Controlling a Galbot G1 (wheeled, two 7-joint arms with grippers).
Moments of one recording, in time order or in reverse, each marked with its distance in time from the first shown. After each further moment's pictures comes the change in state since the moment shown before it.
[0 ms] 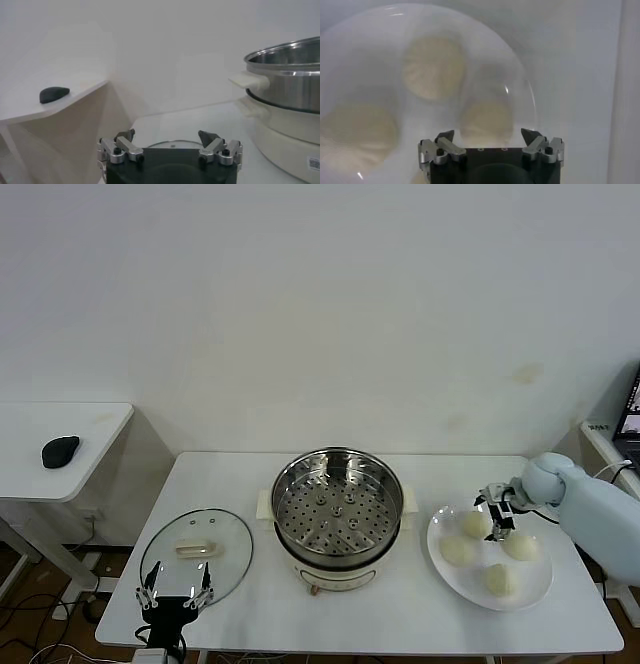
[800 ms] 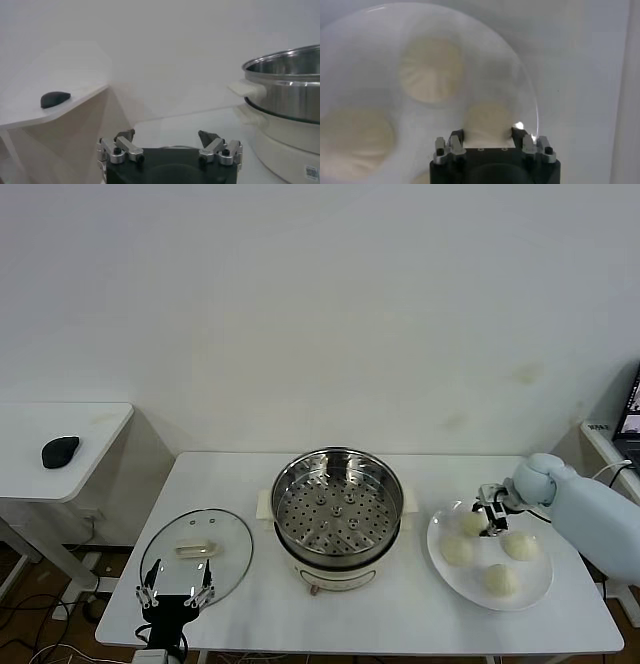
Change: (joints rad) left arm 0.010 -0.006 0.004 -0.021 0.010 -0.003 -0.001; right arm 0.074 -0.048 -0.057 0.066 0.042 -0.015 -0.010
